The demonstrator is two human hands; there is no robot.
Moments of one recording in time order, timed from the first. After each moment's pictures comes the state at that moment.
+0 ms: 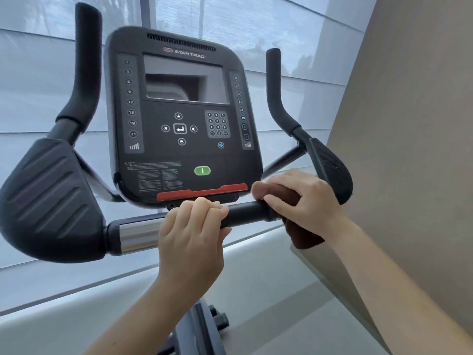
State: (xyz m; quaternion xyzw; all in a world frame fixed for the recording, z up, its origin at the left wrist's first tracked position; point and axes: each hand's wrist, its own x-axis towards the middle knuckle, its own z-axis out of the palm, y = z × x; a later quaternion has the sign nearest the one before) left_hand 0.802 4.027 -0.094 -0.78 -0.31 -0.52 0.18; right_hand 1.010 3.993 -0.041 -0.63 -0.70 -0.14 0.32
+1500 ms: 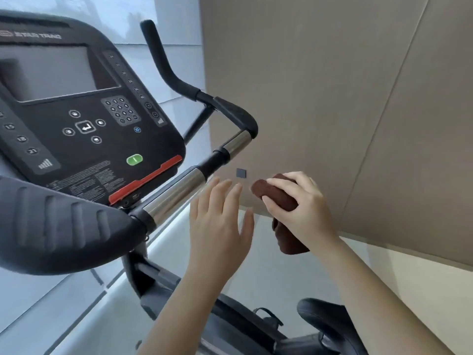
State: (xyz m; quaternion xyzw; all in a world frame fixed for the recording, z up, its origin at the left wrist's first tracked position) left_hand 0.741 3.988 -0.098 -0.89 -0.06 -0.44 -0.10; right_hand 0.842 3.860 -0.098 -0.81 -0.34 -0.26 0.41
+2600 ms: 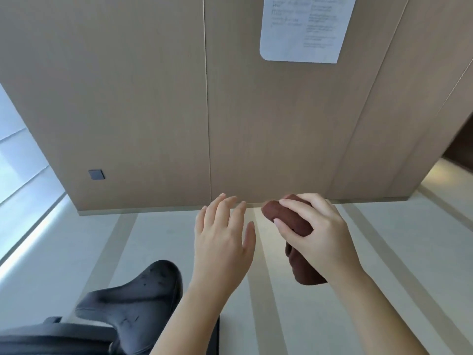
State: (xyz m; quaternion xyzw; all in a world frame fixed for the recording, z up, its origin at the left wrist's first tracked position) left_hand 0.798 3.527 -0.129 -0.90 0.14 -0.33 -0.23; right_hand 0.792 3.363 -0.112 -0.90 -0.10 -0.31 0.30
